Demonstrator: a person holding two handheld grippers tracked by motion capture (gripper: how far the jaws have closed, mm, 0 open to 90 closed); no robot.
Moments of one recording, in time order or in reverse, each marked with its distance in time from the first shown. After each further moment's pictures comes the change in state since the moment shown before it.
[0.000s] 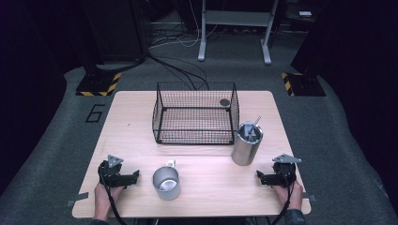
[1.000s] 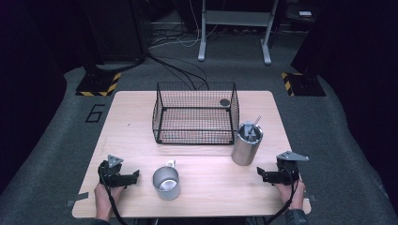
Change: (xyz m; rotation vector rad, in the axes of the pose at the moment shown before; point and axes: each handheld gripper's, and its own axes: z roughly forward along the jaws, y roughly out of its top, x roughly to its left) left arm 0.000 0.000 0.000 0.000 0.001 0.003; right arm 0.007 0.021 -0.030 -0.070 0.069 0.055
